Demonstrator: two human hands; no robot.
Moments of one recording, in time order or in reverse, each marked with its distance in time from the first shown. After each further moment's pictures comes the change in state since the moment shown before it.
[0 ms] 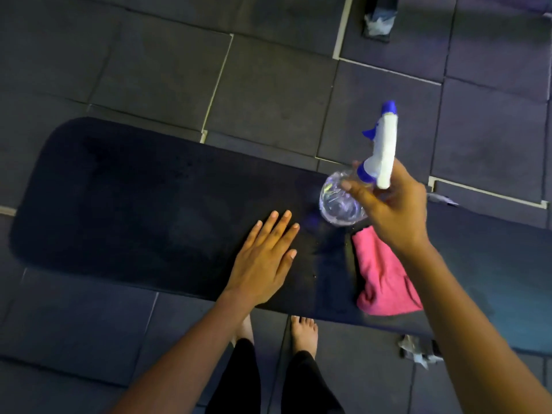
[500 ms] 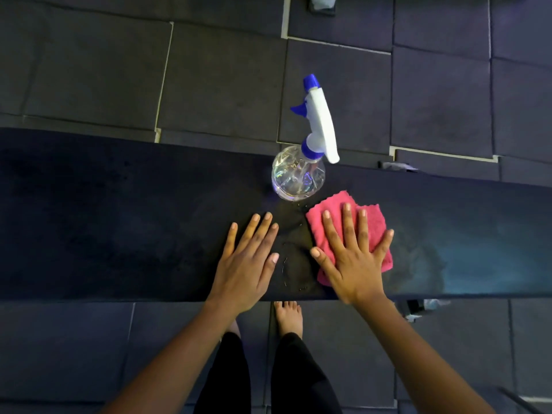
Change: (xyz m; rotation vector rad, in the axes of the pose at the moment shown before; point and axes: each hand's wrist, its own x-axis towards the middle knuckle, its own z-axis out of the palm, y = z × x) left_hand -0.008 0.043 0.023 0.047 -0.041 0.083; right_hand -0.123 0.098 -0.019 -0.867 -0.382 0.142
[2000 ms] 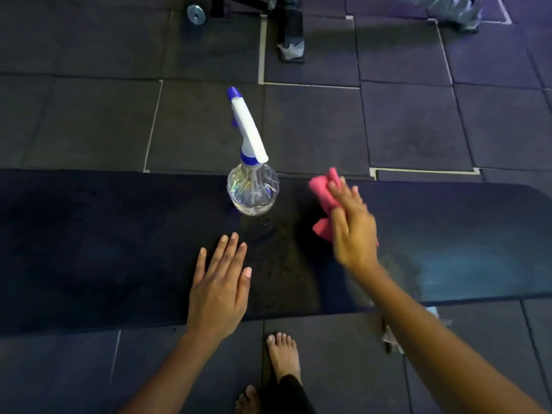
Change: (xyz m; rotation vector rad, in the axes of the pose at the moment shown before) left_hand -0.003 0.034 0.015 -0.001 0.196 -0.102; right_hand 0.041 0.047 -0.045 0.753 0.441 -0.010
